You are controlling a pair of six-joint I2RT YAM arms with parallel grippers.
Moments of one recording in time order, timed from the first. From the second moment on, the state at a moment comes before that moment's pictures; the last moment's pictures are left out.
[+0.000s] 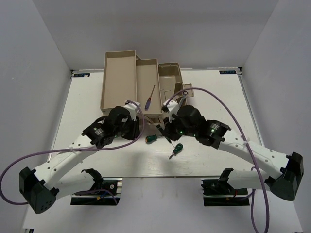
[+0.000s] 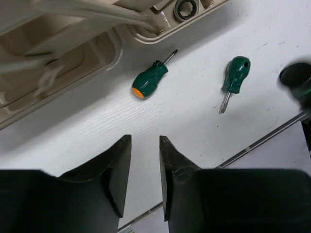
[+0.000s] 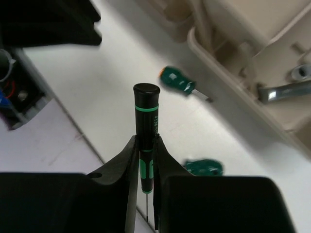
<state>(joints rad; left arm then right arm) -0.72 1.01 0.92 -0.63 -0.03 -0.34 1.00 1.14 0.99 -0.48 -0.07 0.20</state>
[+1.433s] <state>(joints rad) -0.92 1.62 0.90 -0.28 -0.22 0.06 0.30 1.74 1.61 -0.48 -0.75 0.43</state>
